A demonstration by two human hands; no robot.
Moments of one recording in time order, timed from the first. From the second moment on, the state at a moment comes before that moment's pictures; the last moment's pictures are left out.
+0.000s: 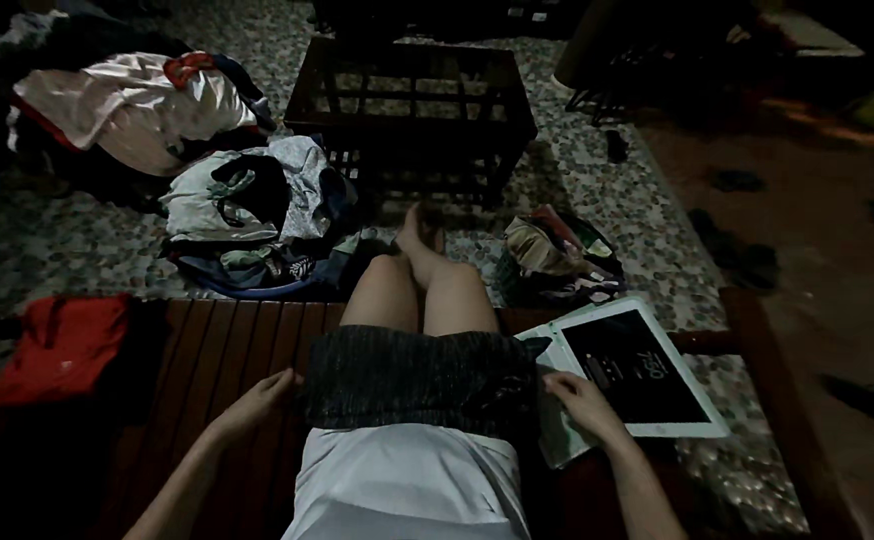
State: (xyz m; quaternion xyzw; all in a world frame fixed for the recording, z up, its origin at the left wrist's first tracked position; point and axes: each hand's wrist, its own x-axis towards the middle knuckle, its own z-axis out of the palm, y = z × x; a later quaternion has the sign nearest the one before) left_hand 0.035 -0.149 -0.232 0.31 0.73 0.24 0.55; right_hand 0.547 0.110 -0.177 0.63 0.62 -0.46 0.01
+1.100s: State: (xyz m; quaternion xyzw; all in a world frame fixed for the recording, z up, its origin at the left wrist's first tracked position) left_hand 0.136 -0.096 -0.102 0.41 0.75 0.37 0.36; right_hand 0.352 0.015 -0.135 0.32 0.50 -0.78 -0.20
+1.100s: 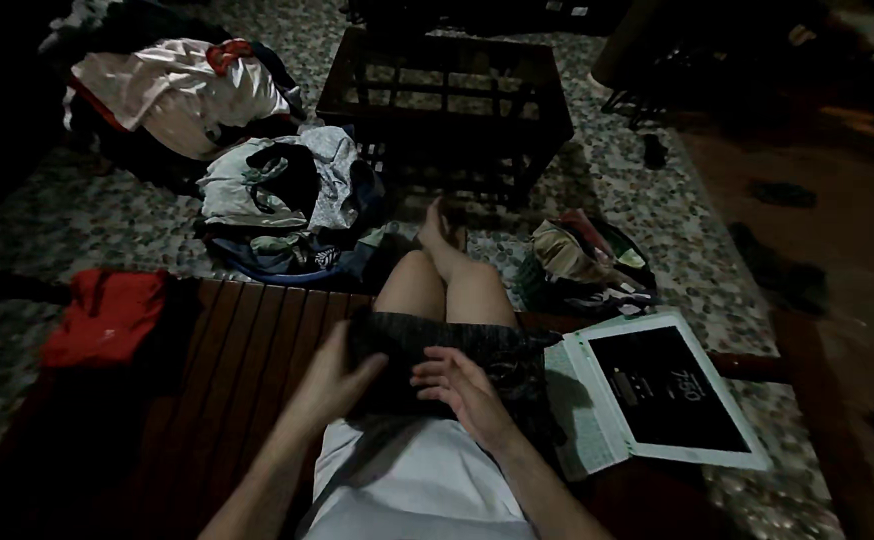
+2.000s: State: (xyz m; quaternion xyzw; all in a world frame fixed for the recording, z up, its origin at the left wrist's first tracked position) left_hand 0.018 -0.155 -0.083 0.31 0.83 0.36 0.28; right_hand 0.335 0.023 -0.152 0.38 0.52 -0.75 -0.11
